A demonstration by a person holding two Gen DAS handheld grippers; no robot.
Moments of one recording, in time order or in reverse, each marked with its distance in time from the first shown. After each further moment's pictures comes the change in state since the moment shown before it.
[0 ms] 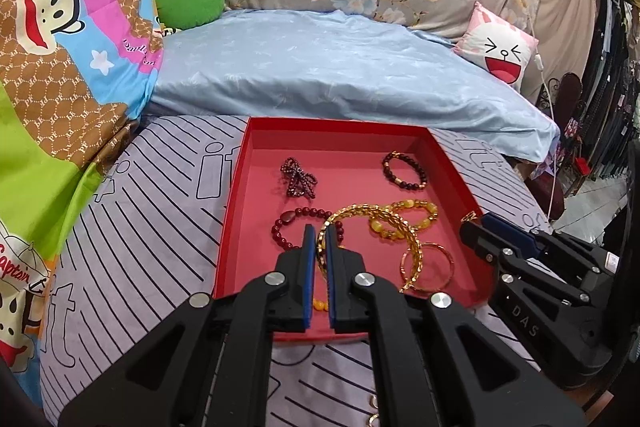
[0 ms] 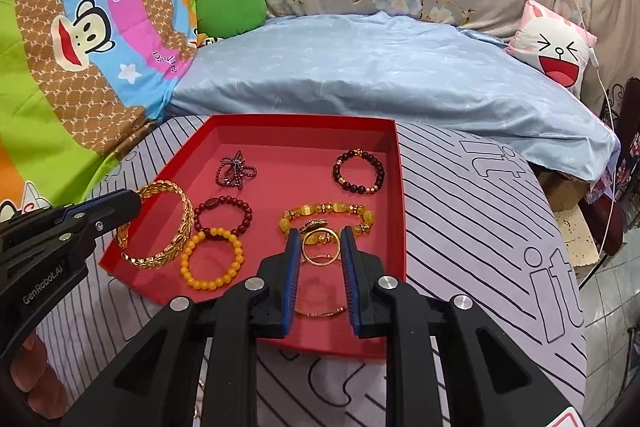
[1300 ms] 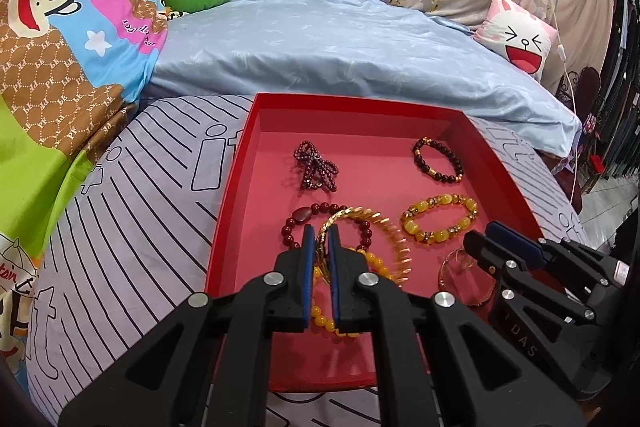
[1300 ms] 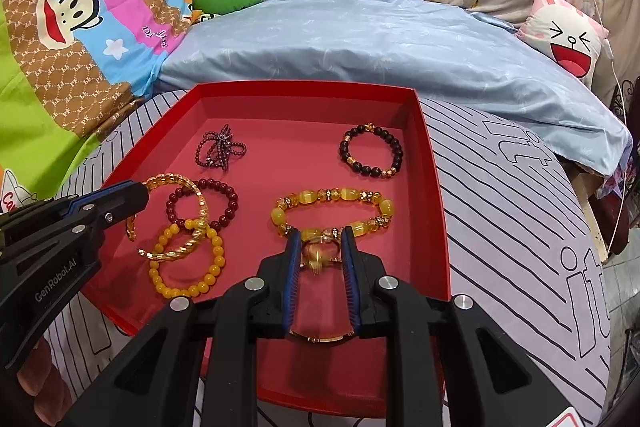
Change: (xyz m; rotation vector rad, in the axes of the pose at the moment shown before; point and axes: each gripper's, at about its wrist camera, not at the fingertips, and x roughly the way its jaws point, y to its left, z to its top) left arm 0.044 0.010 -0.003 -0.017 0.029 0.040; right arm 0.049 0.006 -0.006 -0.013 0.056 -0.010
